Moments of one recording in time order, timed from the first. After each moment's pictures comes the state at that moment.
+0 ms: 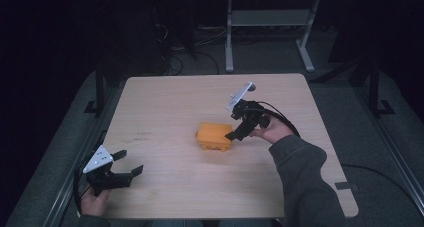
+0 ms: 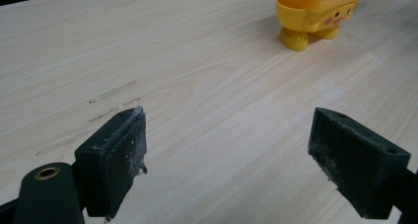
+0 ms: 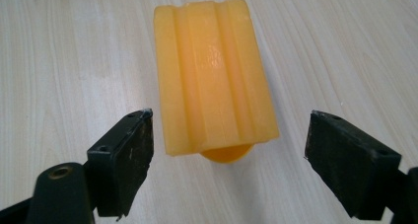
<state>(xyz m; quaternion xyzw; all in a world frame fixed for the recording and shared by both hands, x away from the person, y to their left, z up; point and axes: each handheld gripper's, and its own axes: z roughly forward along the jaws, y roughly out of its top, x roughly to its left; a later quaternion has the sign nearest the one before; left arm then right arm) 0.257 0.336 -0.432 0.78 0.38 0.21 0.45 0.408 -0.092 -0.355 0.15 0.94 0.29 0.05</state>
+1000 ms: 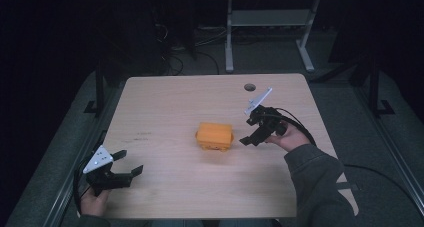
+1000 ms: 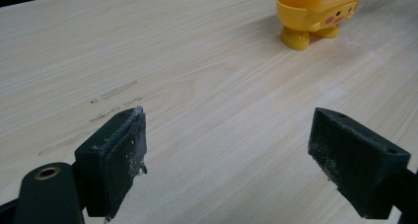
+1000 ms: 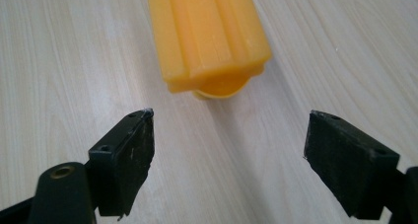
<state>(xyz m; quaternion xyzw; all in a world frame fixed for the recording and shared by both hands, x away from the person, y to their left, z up) 0.257 0.336 -0.432 0.78 0.38 0.21 0.45 0.393 -0.137 -0.366 0.19 0.94 0.29 0.05</state>
